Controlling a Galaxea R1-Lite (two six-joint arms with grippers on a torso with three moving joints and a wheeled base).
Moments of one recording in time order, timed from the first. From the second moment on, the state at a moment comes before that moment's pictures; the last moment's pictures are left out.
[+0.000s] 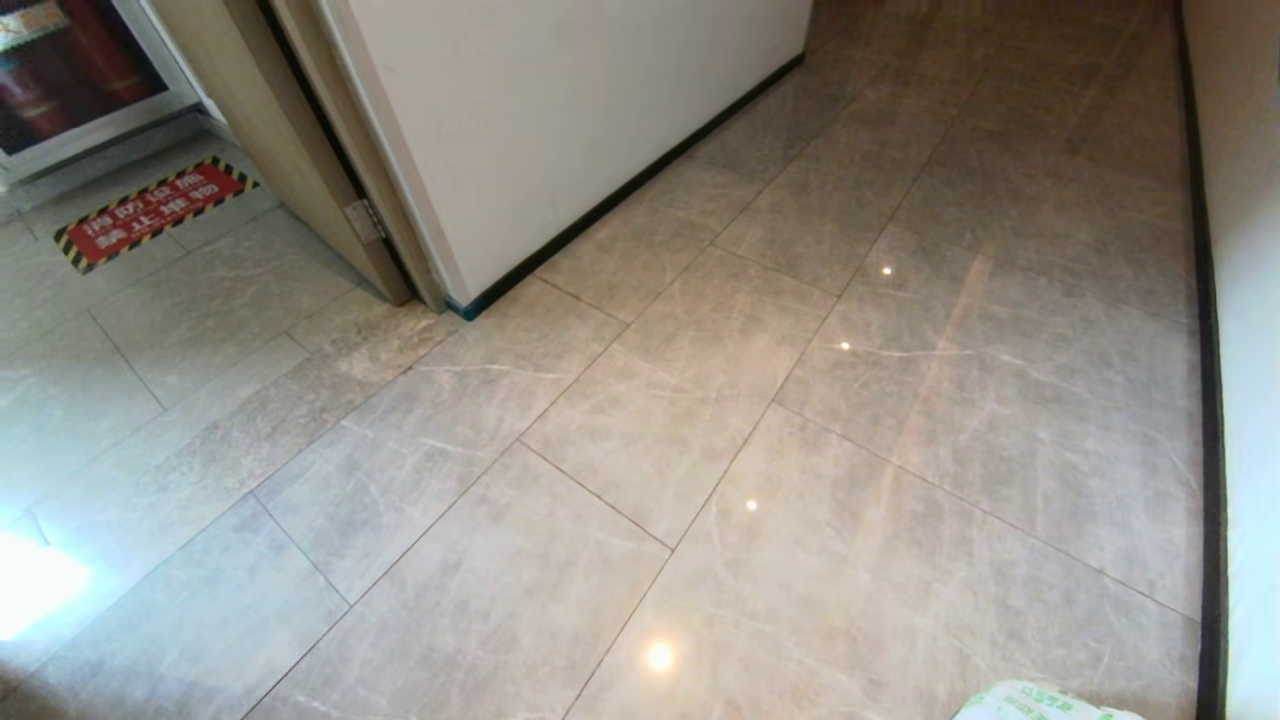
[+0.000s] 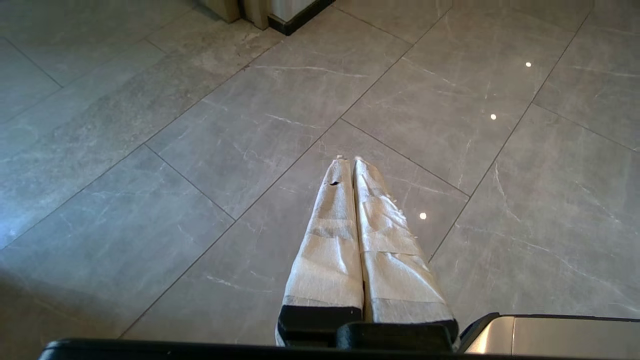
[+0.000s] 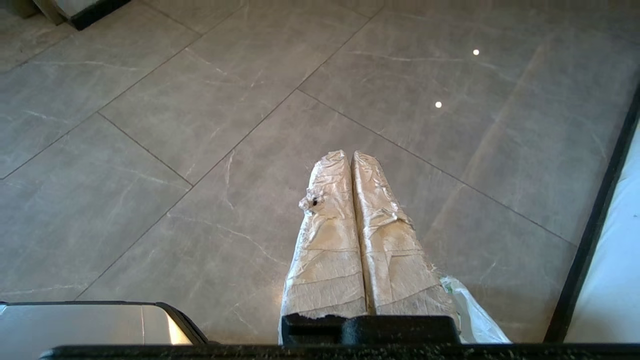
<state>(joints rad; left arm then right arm) 0.00 0.00 0.00 0.00 0.00 -0.01 -0.01 0.00 0.00 -0.01 0.00 -0.04</state>
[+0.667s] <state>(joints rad) 0.00 0.00 0.00 0.00 0.00 -0.01 -0.01 0.00 0.00 -0.01 0.00 -0.04</state>
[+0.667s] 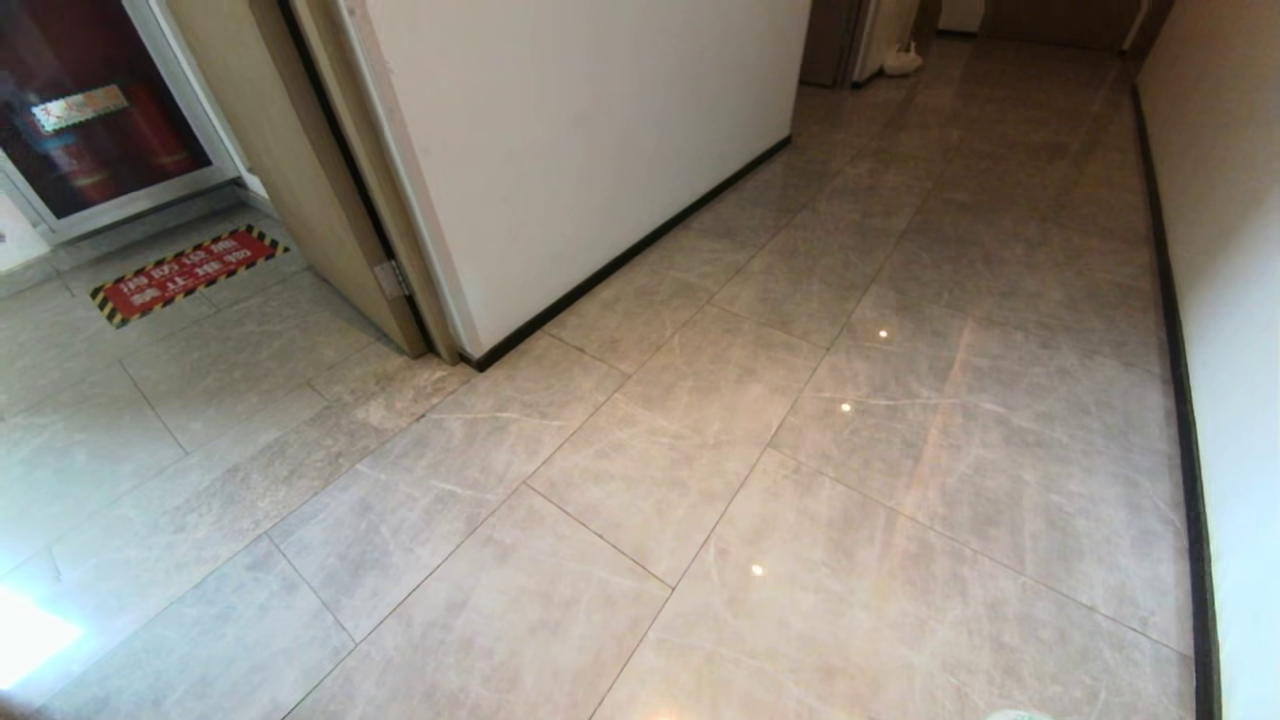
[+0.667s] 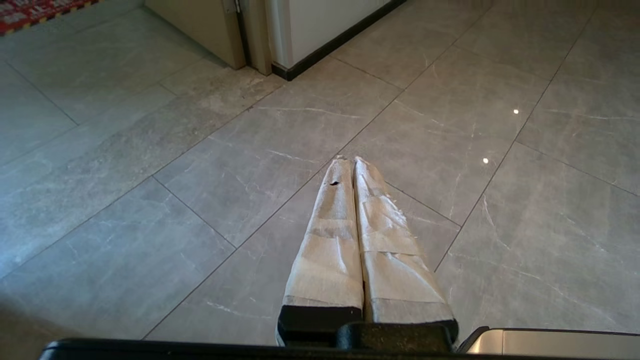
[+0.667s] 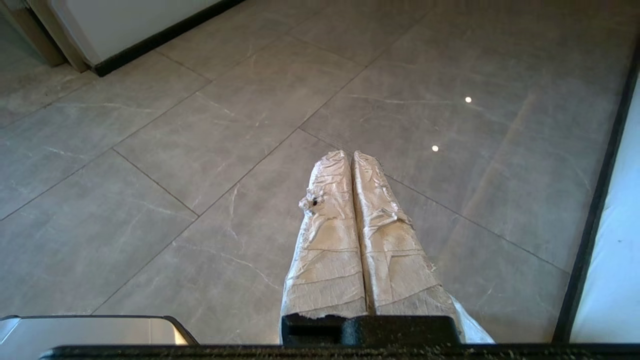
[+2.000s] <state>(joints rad) 0.00 0.00 0.00 0.00 0.00 -0.01 -0.01 0.00 0.00 -0.01 0.00 -0.04</state>
